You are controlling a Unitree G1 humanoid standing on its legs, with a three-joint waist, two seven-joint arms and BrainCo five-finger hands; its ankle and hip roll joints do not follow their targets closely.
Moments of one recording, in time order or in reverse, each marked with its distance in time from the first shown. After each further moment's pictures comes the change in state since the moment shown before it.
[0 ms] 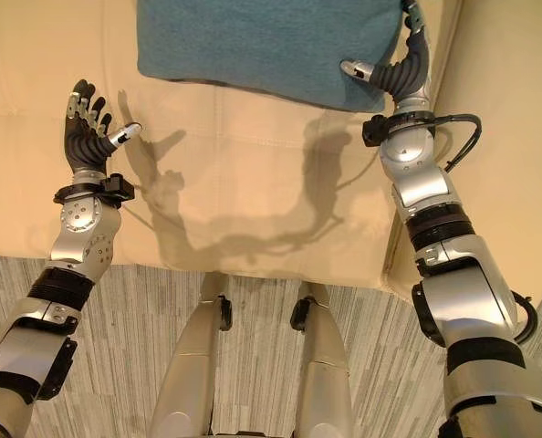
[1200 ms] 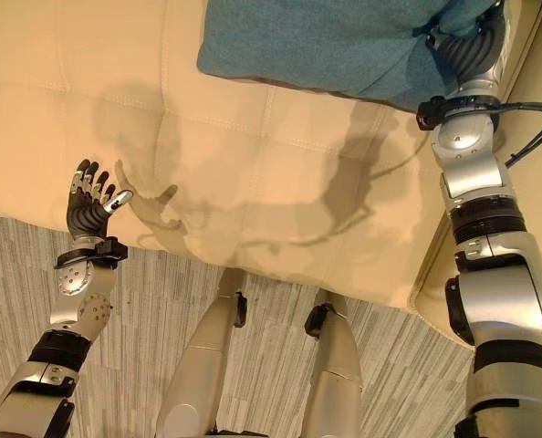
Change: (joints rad) left arm 0.356 -0.038 0.086 -0.119 -0.065 -0.016 -0.117; right arm -0.011 -0.148 -0.043 0.042 -0.063 -0.017 -0.044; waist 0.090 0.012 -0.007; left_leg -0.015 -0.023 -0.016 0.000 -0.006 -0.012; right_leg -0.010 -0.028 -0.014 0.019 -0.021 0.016
